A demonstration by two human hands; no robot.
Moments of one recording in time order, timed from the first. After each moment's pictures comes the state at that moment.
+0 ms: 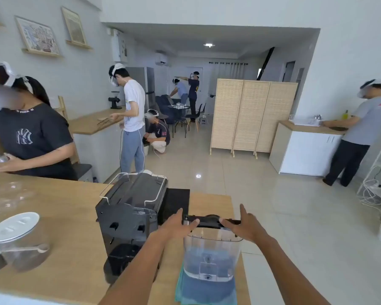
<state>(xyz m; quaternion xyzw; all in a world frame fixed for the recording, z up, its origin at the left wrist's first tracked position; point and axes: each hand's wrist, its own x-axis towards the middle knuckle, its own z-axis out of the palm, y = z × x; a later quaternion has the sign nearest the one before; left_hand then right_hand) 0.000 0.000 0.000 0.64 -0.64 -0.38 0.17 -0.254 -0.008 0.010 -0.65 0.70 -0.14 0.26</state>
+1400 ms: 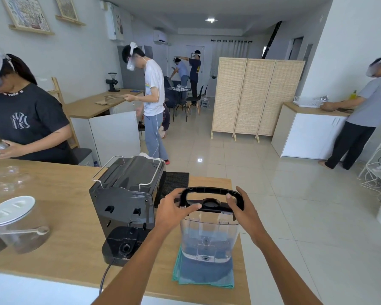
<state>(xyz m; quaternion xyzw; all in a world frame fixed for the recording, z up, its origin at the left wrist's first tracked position) -0.011 0.009 -0.021 0.59 -0.59 -0.31 0.45 -0.249 0.014 -0.006 -0.57 0.60 -0.42 0.37</state>
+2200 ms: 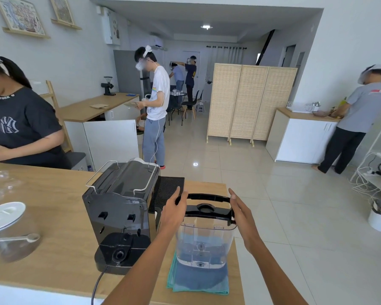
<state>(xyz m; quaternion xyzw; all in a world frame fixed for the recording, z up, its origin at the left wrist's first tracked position) -0.041 -0.008 -0.011 0.65 -0.48 -0.39 0.45 -0.247 0.021 0.000 -0.53 0.54 -0.50 0.43</state>
